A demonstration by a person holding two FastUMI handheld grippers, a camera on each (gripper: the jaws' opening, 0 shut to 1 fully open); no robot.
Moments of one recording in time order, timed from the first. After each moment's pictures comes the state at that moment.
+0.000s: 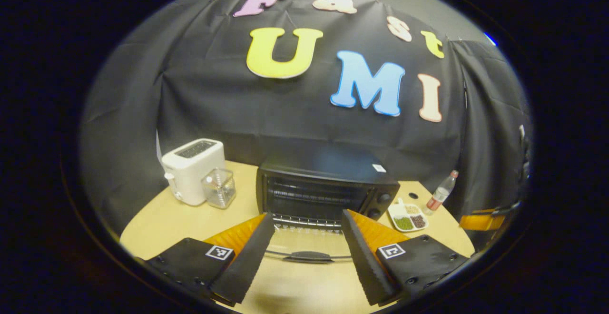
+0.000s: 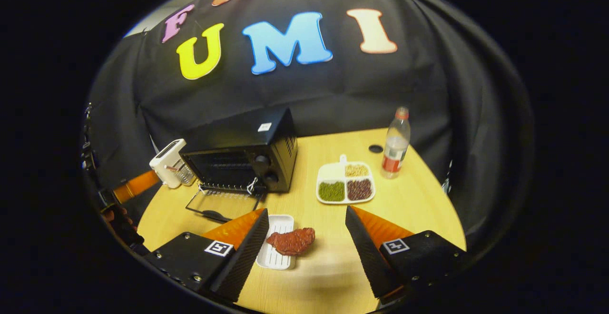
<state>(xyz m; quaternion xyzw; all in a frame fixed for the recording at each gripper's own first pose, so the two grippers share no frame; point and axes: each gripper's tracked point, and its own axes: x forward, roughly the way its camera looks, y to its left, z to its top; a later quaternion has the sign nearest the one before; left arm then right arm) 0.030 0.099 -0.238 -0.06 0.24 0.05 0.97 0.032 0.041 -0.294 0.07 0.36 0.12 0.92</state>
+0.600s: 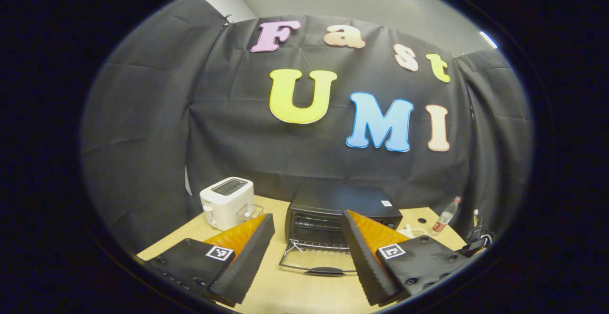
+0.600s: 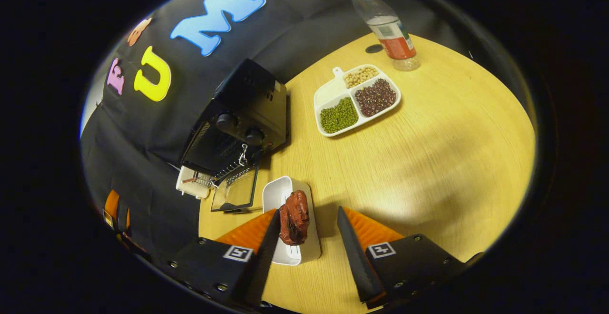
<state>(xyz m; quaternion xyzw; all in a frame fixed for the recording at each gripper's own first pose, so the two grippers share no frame) -0.010 0.130 -0.145 -0.03 0.16 0.10 0.98 0.024 0.056 -0.404 0.30 0.49 0.14 0.81</state>
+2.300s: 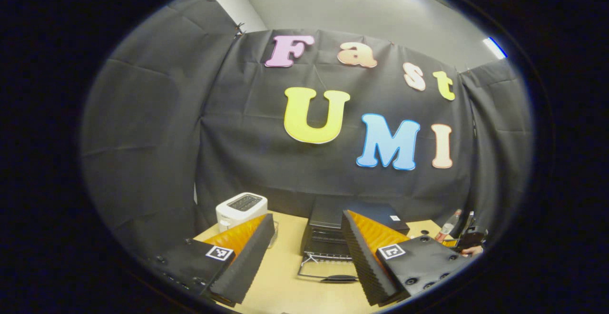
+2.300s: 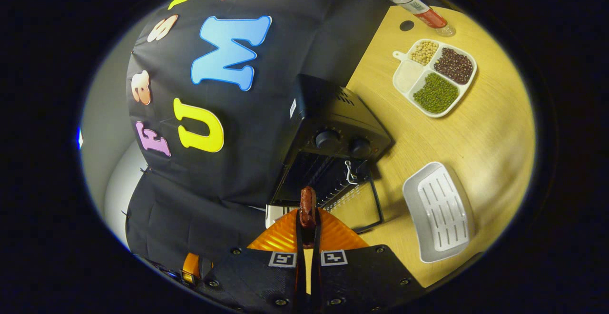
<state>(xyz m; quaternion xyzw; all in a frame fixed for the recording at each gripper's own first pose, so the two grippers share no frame) -0.027 0.196 -0.108 -0.03 0.11 0.11 0.99 0.081 0.199 -0.299 0.52 0.38 0.20 0.74</state>
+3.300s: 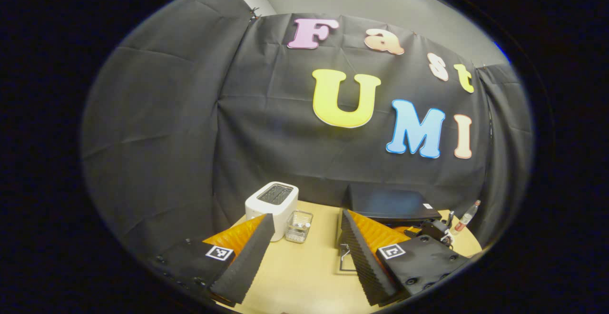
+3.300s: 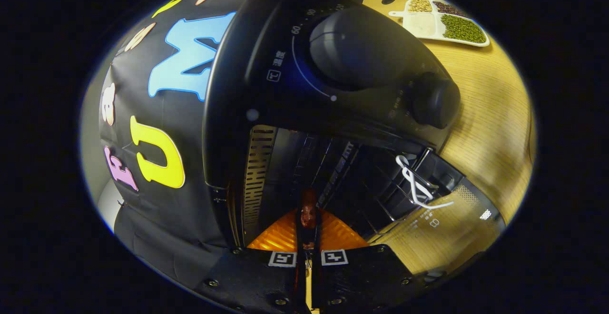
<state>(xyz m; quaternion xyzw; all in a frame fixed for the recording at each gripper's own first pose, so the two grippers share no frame) -0.019 0.301 -0.146 -0.05 0.17 0.13 0.98 0.205 0.333 -0.387 0.55 0.32 0.07 0.76</state>
